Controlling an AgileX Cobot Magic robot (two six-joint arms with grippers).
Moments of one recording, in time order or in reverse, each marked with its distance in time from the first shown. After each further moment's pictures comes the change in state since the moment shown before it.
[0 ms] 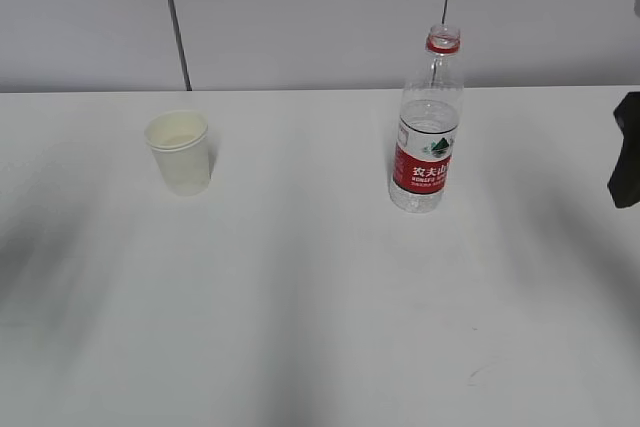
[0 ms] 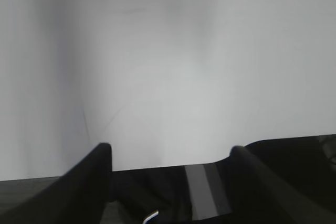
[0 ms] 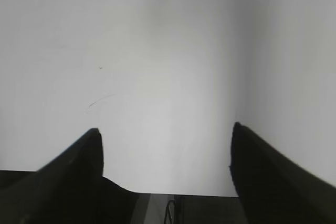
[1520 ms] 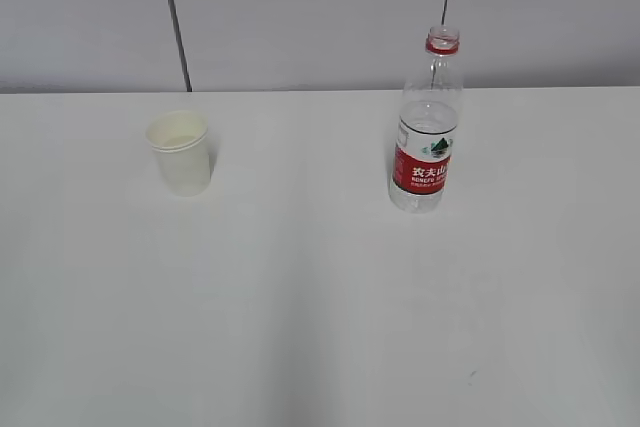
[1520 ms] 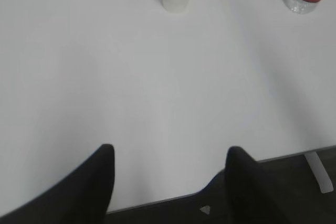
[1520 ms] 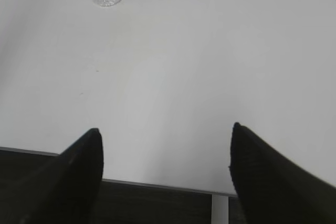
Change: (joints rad) left arm 0.000 -1.250 0.288 -0.053 0.066 0.078; right arm 0.000 -1.354 0.566 -0.077 0.049 -0.128
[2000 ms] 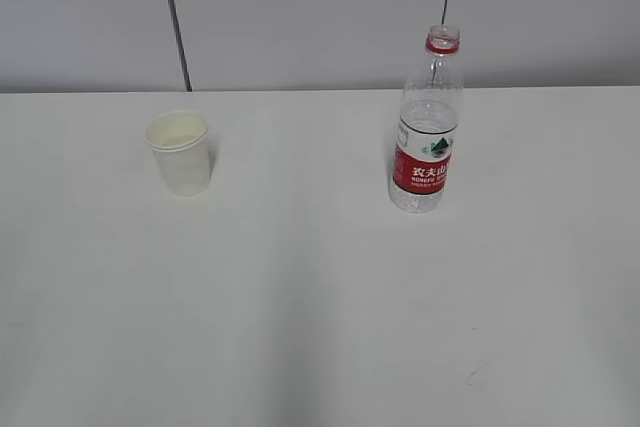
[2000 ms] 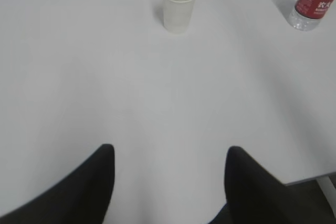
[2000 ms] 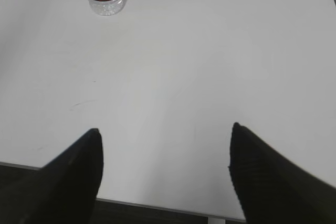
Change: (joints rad) left arm 0.000 -0.051 0.121 0.001 -0.143 0.024; right arm 0.000 -0.018 0.084 -0.002 -0.106 -0.025
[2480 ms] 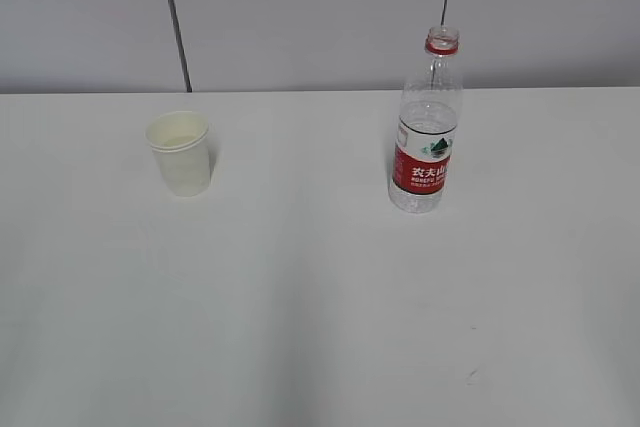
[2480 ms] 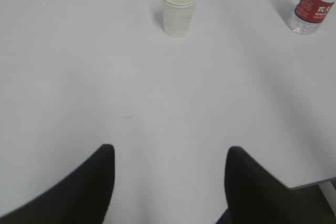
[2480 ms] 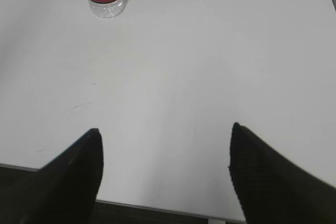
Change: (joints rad) left arm 0.000 0.000 0.016 0.000 -0.032 0.006; right arm -0.002 0.000 0.005 0.000 -0.013 -0.001
